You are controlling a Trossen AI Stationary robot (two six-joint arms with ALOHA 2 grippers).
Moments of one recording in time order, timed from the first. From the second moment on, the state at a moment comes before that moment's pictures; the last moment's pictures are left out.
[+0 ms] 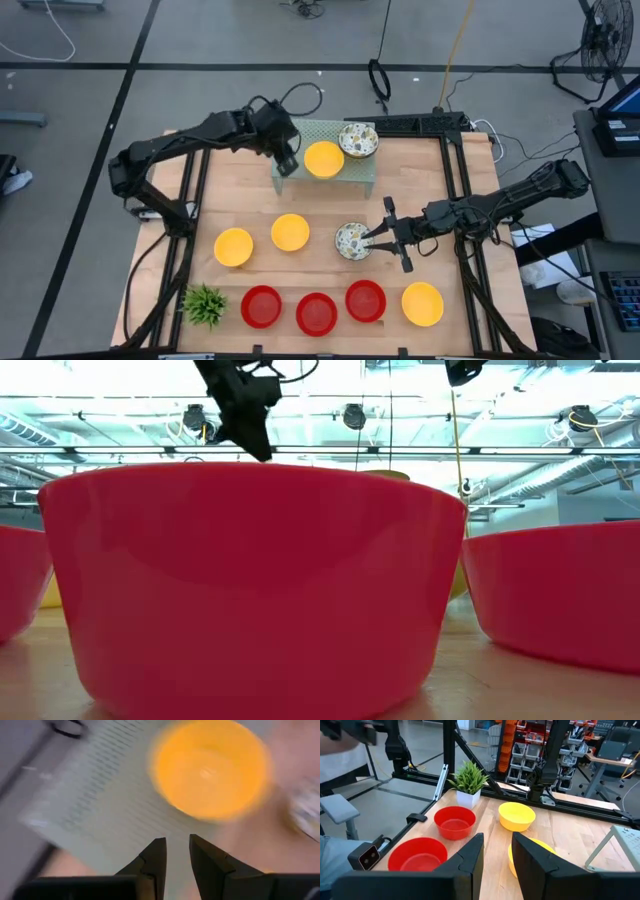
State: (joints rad) left arm 0.41 1.52 1.48 -0.89 -0.03 -0.06; right arm 0.31 1.04 0.66 0.19 0.08 -0.07
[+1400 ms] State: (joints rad) left arm -0.32 1.52 0.98 -0.54 -0.09 -0.09; right arm 0.31 1.04 0.66 0.18 0.08 -0.06
